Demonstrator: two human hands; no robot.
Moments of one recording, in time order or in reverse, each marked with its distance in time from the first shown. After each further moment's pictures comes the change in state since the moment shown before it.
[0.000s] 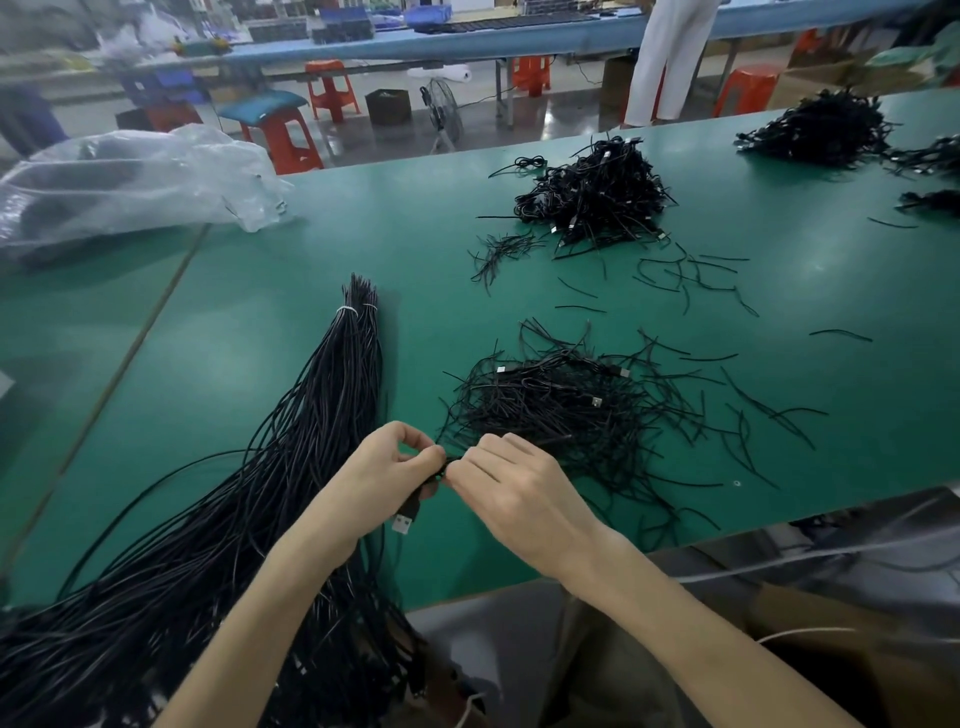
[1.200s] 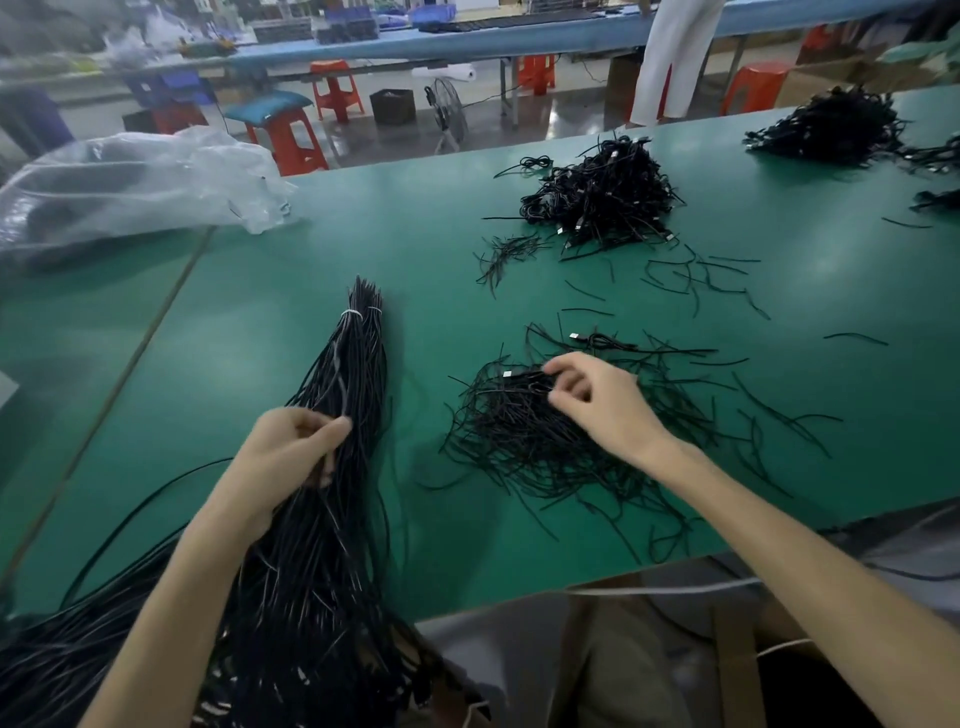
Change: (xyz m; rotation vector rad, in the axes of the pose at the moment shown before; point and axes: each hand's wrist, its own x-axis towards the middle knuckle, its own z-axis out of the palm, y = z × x) left_hand 0.023 -0.030 -0.082 0.013 0.296 -0.036; right_hand 0.001 0.119 -0.005 0.491 -0.312 0.892
